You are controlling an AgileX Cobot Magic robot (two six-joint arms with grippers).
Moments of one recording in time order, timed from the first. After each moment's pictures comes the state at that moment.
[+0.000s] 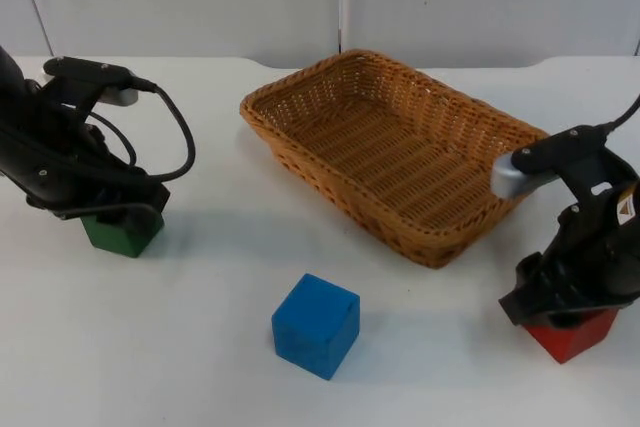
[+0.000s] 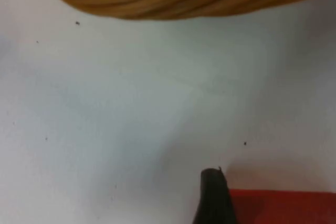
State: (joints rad) right arm 0.48 1.93 -0.79 0.01 0.08 -0.09; left arm -0.09 2.05 -1.03 -0.59 0.28 0.79
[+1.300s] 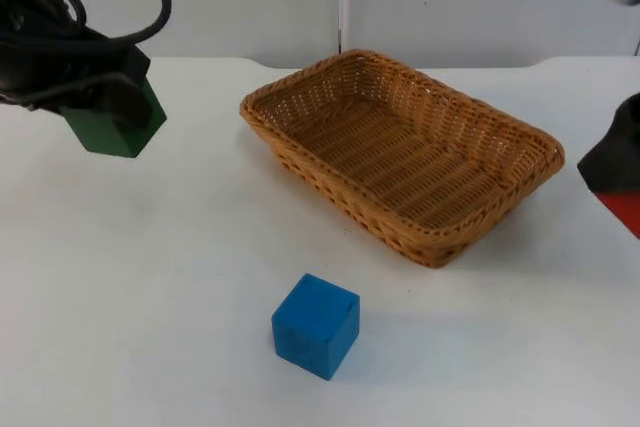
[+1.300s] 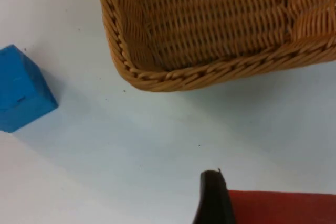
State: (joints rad) right arm 0.48 1.39 -0.78 0.01 0.42 -0.09; left arm -0.09 1.71 -1.03 -0.59 0.52 0.68
